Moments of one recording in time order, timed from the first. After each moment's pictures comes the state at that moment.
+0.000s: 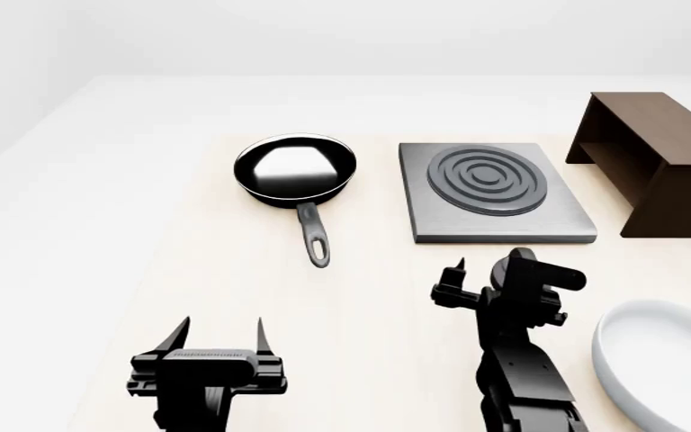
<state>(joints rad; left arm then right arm) -0.06 -0.21 0.26 -0.02 -0.19 0.01 -0.26 0.61 0.13 -0.15 0.76 0.35 -0.01 0.21</state>
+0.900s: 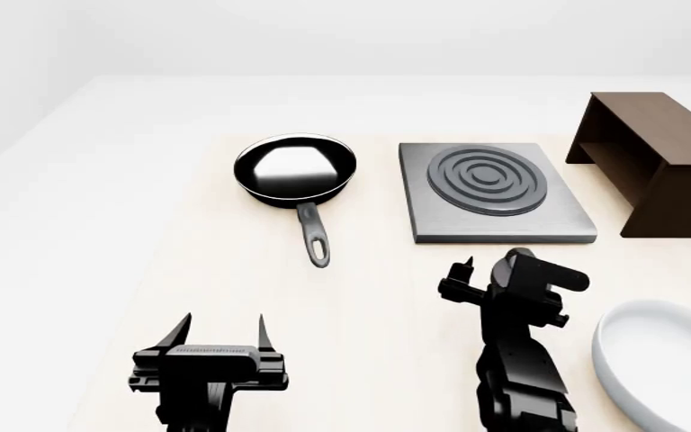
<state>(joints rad) -0.08 -0.22 0.29 -0.03 -0.20 0.01 -0.28 0.79 0.10 -0.13 1.21 0.37 -0.25 0.15</state>
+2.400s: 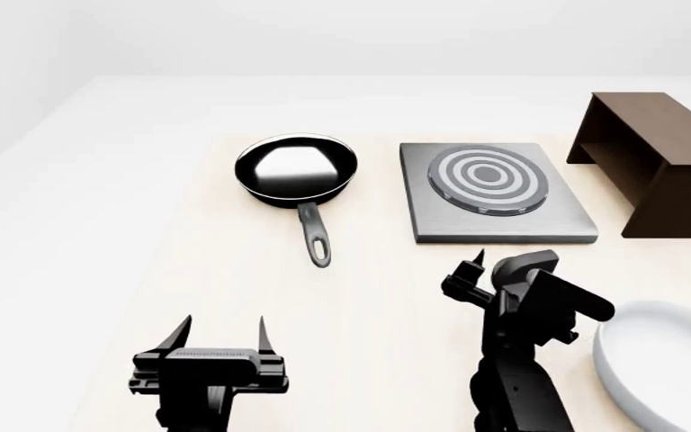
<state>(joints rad) -0.07 -0.25 0.32 -0.03 -0.22 0.03 -0.31 0.49 0.11 -0.13 0.58 0.45 -0.16 0.33</state>
